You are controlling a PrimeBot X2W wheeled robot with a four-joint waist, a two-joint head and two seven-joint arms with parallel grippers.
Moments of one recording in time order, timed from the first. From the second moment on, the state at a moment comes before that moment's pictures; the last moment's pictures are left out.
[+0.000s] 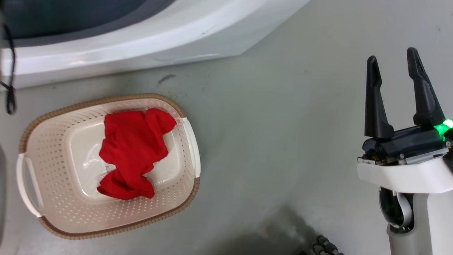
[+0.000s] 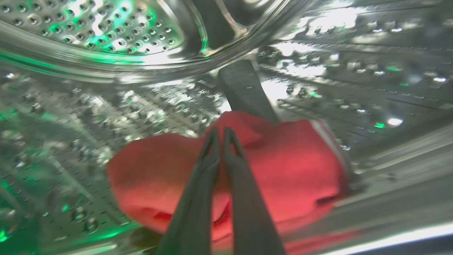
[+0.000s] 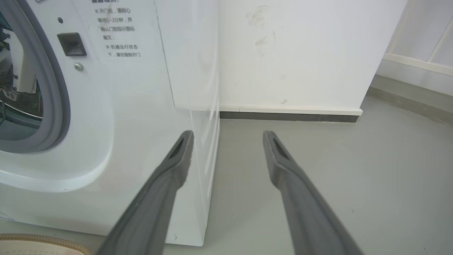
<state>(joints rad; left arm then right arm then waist) -1.59 0.41 -0.48 1.22 -0.28 -0.13 0.08 -0.29 -0.05 0.05 -0.18 0.14 0.13 -0.26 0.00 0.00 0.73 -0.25</state>
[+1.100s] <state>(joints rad) -0.92 0.34 -0.48 0.87 -0.40 -0.05 -0.26 -0.09 -0.05 0.05 -0.11 0.05 0.13 -0.26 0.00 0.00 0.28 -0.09</state>
